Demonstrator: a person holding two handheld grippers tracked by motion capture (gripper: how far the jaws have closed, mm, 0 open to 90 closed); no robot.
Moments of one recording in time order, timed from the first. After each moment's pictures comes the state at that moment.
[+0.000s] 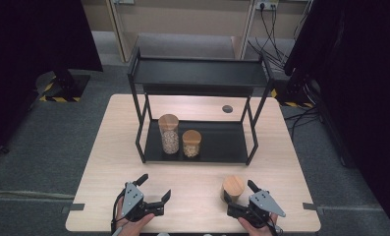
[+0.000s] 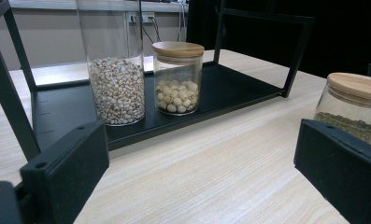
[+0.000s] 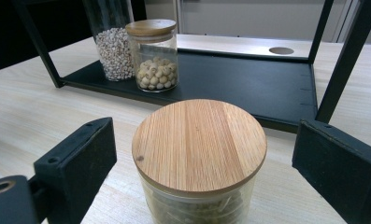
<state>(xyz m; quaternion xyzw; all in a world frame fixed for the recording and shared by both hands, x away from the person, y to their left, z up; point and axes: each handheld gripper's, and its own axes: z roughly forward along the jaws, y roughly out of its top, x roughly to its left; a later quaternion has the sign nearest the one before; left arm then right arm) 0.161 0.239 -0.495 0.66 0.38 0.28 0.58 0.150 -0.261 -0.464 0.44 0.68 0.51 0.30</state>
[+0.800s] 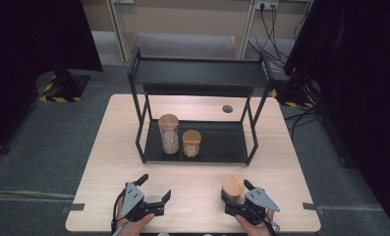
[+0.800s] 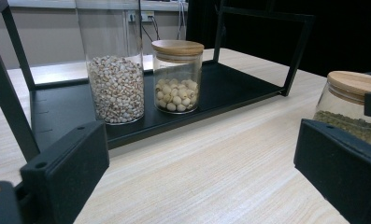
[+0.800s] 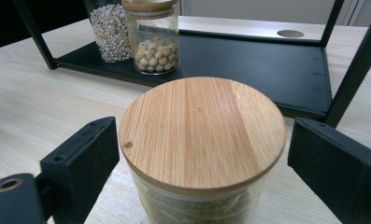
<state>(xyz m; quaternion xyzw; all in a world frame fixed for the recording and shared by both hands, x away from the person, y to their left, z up) 0.162 0.239 -0.496 0.66 0.38 0.28 0.58 0.165 -0.257 -0.467 0.44 0.70 0.49 0.28</state>
